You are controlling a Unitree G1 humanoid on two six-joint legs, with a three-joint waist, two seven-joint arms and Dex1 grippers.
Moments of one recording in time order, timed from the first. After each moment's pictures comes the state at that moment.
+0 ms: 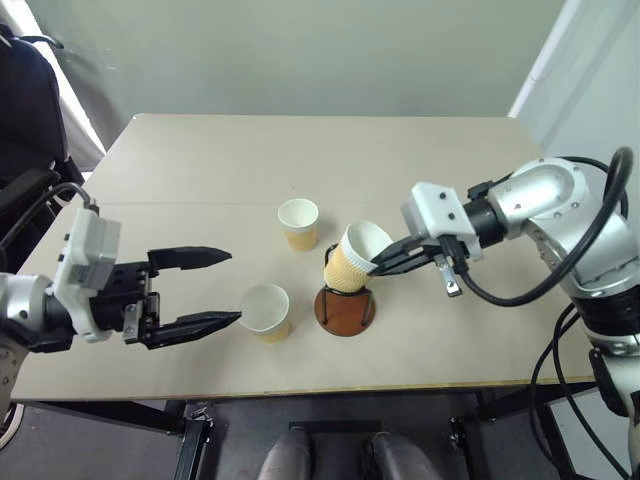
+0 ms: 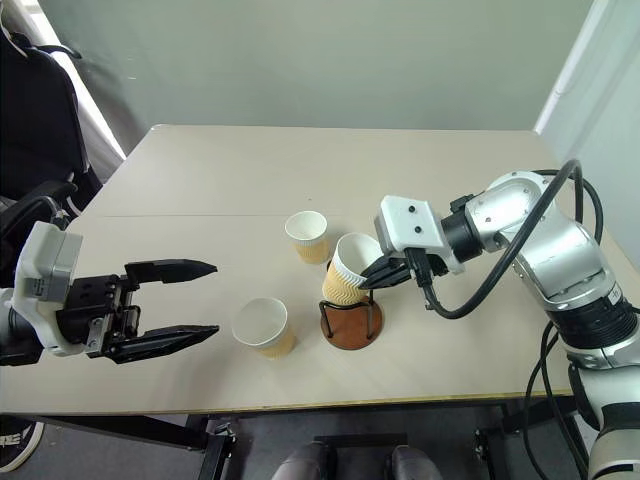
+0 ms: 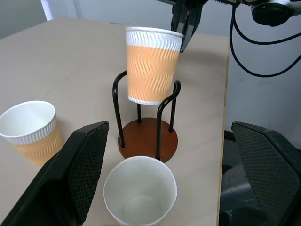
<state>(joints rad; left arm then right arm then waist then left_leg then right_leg) -0.02 1.00 0.57 -0.44 -0.89 0.62 -1.23 -0.93 -0.80 0.35 -0.28 0.34 0.57 1.40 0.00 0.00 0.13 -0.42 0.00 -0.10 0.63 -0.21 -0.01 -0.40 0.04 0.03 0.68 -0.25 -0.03</state>
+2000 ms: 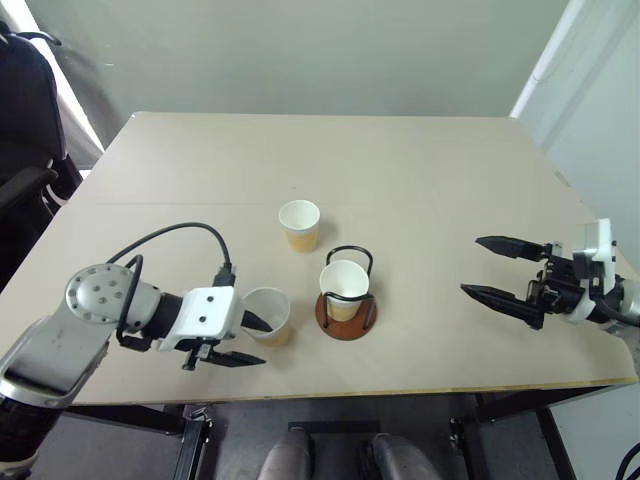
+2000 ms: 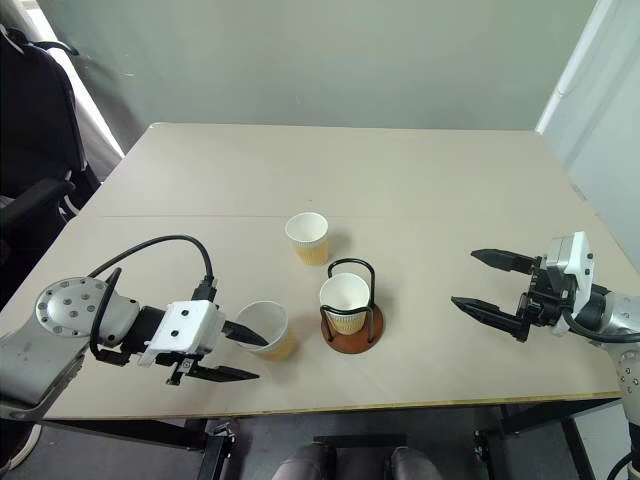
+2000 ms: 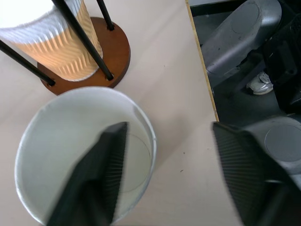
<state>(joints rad) -0.20 1.12 -0.02 -0.38 -0.36 0.24 -1.39 -0.14 -0.78 -0.37 -0.30 0.65 0.44 1.16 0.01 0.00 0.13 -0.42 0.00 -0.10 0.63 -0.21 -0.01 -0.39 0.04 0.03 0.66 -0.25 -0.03</state>
